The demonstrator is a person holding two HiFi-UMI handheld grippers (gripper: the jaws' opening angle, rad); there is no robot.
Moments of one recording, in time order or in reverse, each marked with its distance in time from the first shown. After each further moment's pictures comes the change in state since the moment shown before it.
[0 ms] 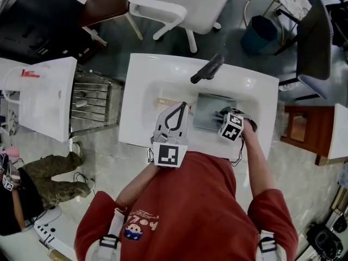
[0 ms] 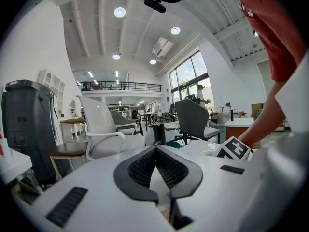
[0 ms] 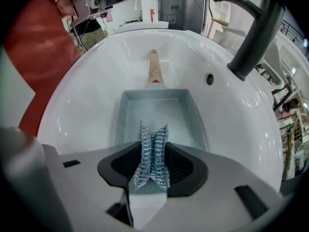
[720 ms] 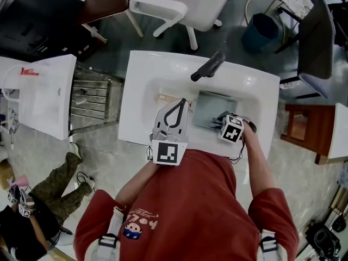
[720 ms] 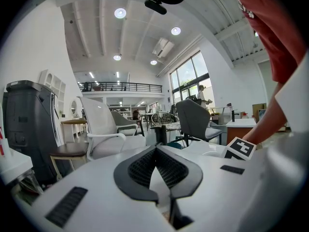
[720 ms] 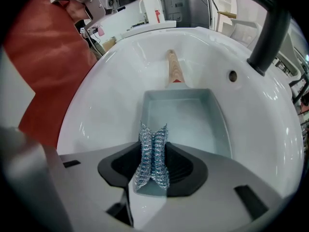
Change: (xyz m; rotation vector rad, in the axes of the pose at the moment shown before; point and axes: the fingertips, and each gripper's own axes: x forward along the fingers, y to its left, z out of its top) left arm 0.002 0.003 0.003 -0.008 -0.004 0.009; right arm -0.002 0.044 0.000 -0.004 -0.004 0.188
